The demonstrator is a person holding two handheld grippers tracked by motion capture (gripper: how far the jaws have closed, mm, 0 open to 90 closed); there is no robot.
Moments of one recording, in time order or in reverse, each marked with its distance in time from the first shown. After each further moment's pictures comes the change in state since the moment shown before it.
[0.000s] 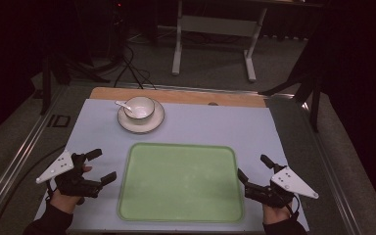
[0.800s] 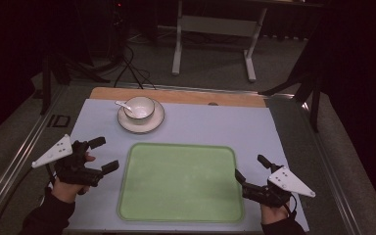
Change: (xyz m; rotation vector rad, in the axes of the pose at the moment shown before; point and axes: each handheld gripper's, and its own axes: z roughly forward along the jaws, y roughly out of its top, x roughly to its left) left arm 0.001 0.052 0.013 -0.021 -0.059 -0.029; right arm 0.003 -0.001 0.004 0.008 0.024 0.002
